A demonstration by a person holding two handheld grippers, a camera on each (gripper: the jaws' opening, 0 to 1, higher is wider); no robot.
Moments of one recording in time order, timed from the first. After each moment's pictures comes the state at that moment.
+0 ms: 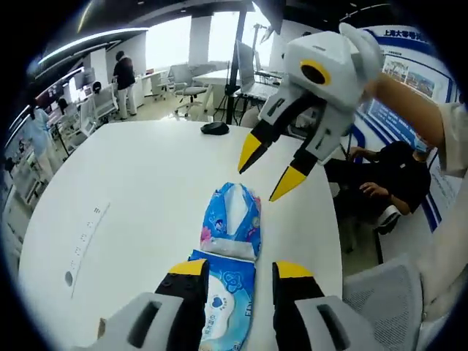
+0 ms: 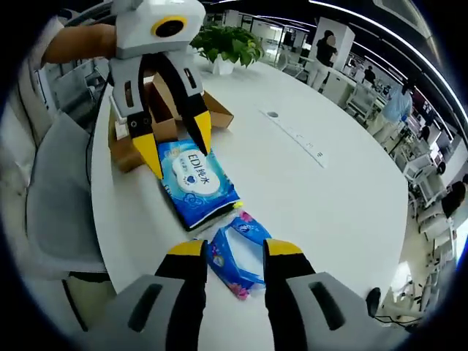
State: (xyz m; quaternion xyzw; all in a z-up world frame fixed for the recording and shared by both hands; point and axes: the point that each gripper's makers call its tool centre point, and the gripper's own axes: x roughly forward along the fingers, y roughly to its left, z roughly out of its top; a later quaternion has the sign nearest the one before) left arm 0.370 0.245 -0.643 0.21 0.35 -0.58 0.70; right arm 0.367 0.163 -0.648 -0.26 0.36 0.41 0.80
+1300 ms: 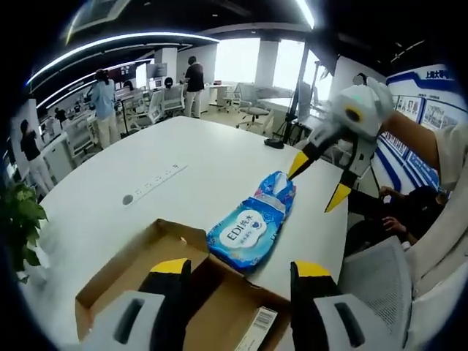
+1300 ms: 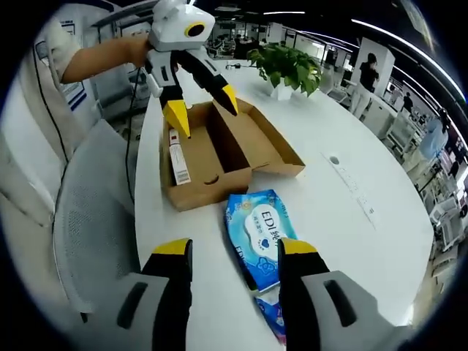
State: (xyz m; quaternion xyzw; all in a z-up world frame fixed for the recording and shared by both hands) left arm 0.339 0.428 -0.604 0.12 0.33 -0.45 0.82; right arm 0.315 0.294 -0.626 -0.27 0.32 0.53 0.74
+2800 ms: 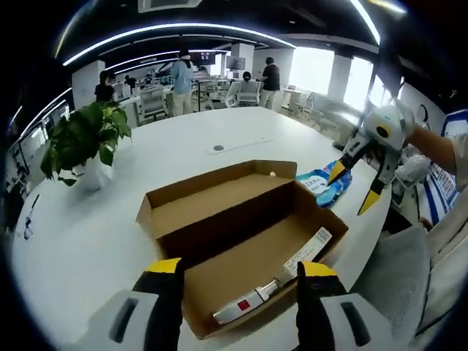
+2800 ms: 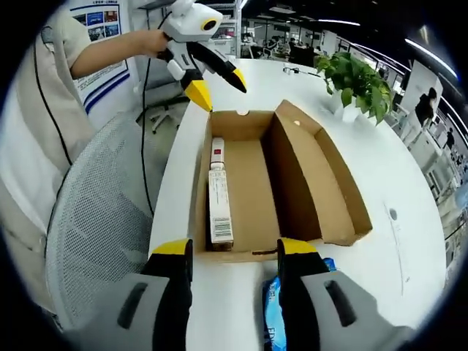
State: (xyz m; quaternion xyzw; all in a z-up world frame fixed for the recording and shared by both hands) left arm 0.293 0.622 -0.639 0.06 0.37 -0.25 0.89; right arm 0.290 0.426 -0.667 -0.30 0.30 0.64 0.64
